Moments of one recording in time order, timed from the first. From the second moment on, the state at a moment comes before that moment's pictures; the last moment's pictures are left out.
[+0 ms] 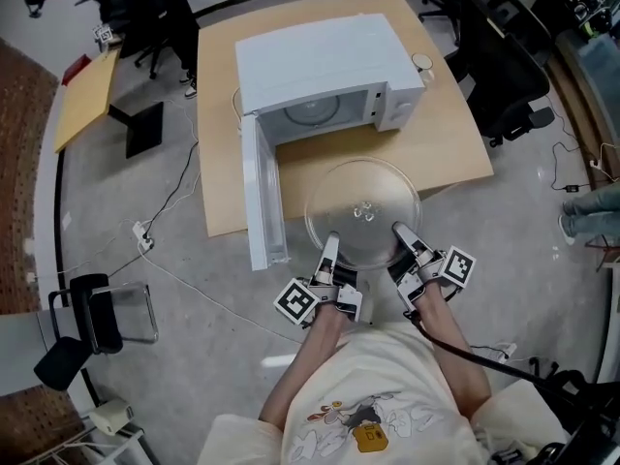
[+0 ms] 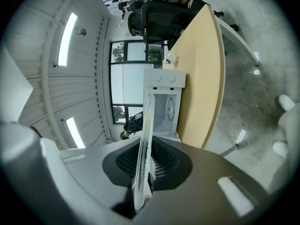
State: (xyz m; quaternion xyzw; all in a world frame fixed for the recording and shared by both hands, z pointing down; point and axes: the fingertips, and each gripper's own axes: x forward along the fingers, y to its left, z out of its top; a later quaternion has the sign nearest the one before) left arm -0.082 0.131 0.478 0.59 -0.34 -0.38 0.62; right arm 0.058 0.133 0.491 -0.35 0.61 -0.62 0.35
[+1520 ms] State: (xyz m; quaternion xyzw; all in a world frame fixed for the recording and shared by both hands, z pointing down) left arm -0.132 -0.121 0.560 0.51 -0.46 -0.49 0.52; right arm 0.011 -0.143 0.560 -0.29 0.65 -0.64 0.29
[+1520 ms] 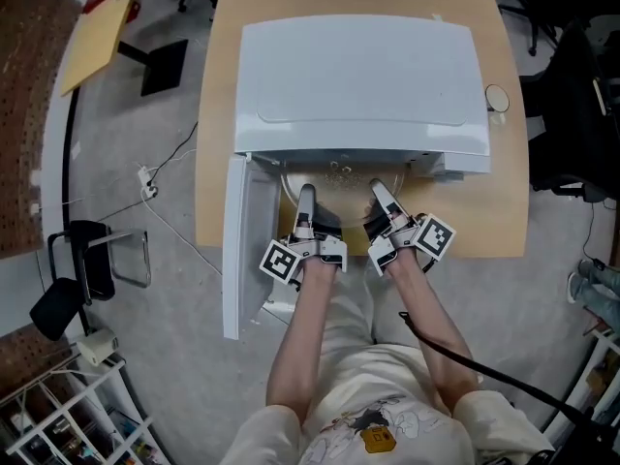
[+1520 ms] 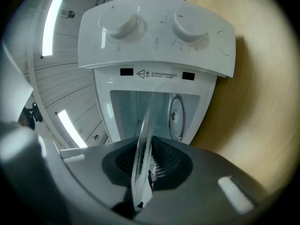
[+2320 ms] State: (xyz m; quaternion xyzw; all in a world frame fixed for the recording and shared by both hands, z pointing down) left arm -0.137 -0.197 0.608 0.49 -0.48 -0.48 0.55; right arm 0.005 -0.214 0.616 -0.37 0.62 -0.62 0.30
